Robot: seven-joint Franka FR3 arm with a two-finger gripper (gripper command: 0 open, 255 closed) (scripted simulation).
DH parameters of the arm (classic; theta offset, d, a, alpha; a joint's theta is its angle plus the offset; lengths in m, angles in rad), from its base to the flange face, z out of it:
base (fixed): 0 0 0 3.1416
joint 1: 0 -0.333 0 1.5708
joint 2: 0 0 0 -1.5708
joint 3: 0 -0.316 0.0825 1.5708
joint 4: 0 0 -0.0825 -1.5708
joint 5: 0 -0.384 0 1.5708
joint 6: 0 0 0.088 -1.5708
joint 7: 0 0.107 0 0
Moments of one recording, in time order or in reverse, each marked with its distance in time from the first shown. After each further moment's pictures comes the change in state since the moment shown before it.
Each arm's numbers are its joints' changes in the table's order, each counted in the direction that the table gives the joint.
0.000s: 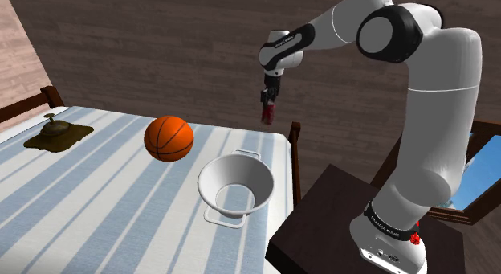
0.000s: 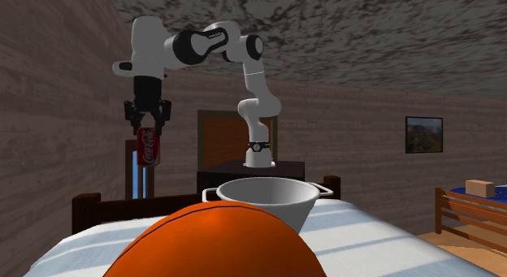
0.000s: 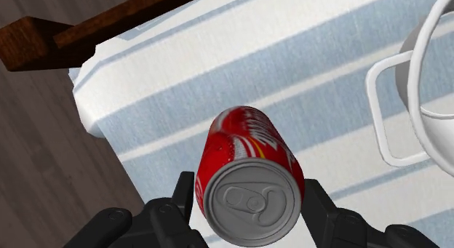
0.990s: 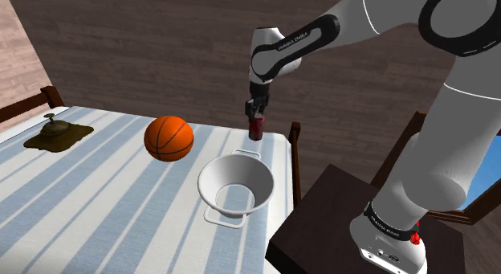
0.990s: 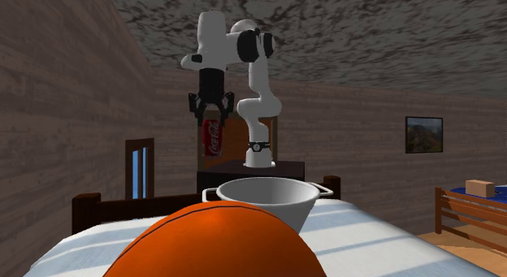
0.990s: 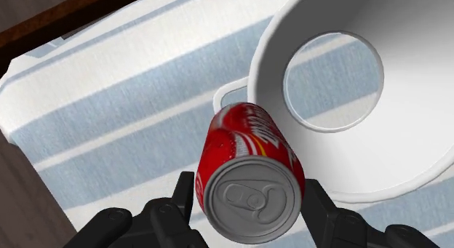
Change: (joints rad) arm -0.207 -0.301 -0.093 0.346 0.081 -0.050 0.329
